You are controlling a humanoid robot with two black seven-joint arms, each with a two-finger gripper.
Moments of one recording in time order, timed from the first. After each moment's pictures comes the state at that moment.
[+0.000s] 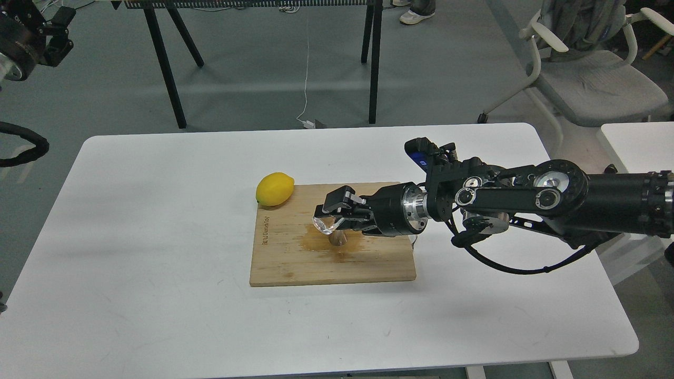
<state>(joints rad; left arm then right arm) -1.10 0.53 -0.57 -0.22 0.43 -0.49 -0.49 1.35 -0.28 -0.36 1.26 -0.28 0.19 0.08</state>
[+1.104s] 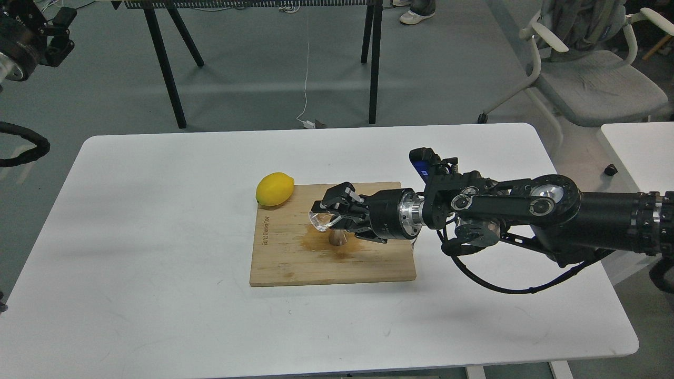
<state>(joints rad) -1.10 0.53 -0.57 -0.22 0.43 -0.49 -0.49 1.24 -0.27 -0.26 1.23 -0.20 0.14 0.07</state>
